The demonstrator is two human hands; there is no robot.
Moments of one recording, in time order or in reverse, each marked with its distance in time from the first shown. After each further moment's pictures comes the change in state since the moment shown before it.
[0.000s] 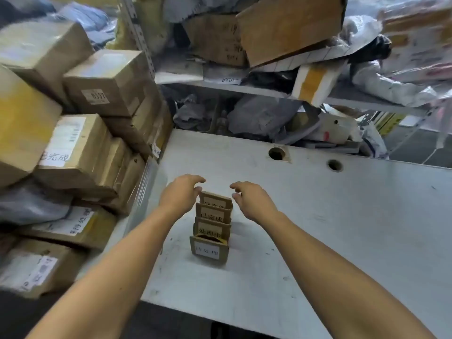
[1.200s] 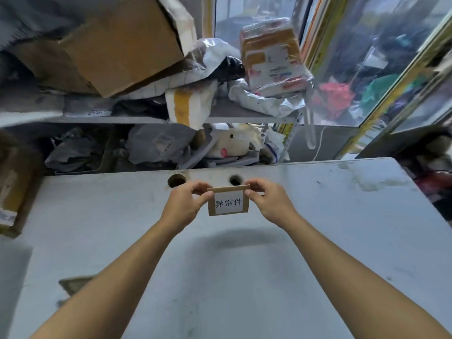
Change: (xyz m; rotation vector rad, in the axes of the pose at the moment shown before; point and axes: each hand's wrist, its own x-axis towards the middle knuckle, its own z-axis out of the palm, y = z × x) left_hand 0.081 0.276 0.104 -0.517 -0.110 0.249; right_hand -0.063 0.240 -0.193 0.411 0.372 0.226
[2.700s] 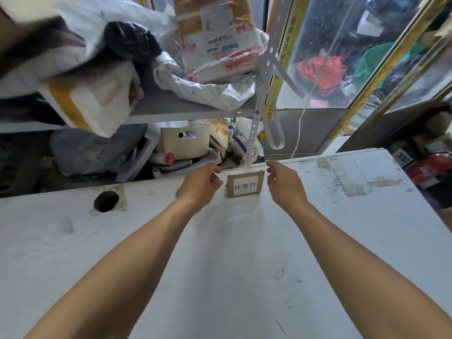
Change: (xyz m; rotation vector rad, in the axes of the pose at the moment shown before) left_hand 0.176 0.050 0.199 0.270 -0.172 -0.031; right_hand 0.125 0.166 -0.127 -0.315 0.180 0.215
